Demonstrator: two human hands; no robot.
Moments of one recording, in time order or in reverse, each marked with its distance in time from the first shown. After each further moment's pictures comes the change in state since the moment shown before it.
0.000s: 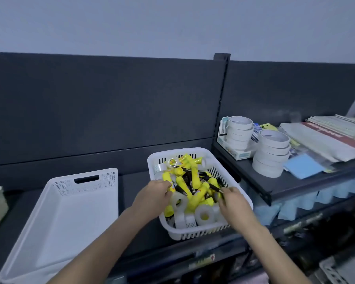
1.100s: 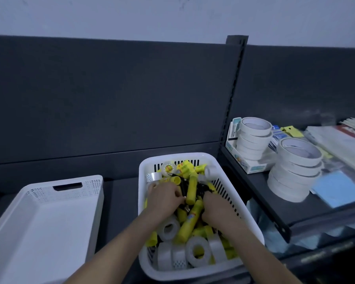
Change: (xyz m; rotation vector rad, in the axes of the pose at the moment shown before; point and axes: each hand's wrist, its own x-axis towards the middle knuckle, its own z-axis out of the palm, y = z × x) left_hand 0.065 0.018 0.035 -0.014 0.046 -0.206; right_hand 0.081 -0.019 0.027 -0.096 -0.328 -0.142
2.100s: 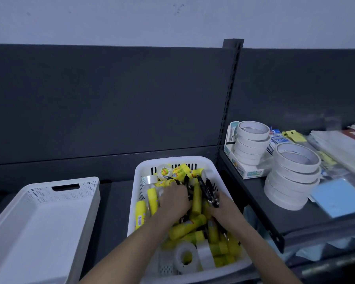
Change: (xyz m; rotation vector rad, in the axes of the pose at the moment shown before) left_hand 0.020 0.047 0.024 0.139 -0.101 -0.072; right_hand -0.007 0.043 -0.012 0.728 0.086 0.026
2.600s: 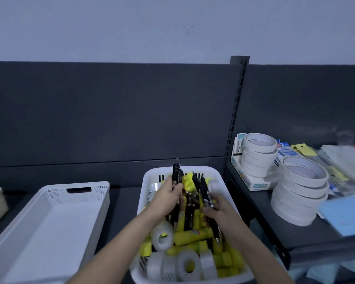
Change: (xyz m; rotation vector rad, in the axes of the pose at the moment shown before) left_hand -0.024 -0.030 -0.039 -0.909 0.057 -0.024; right_hand -0.017 -0.027 0.002 0.440 -0.128 -0.074
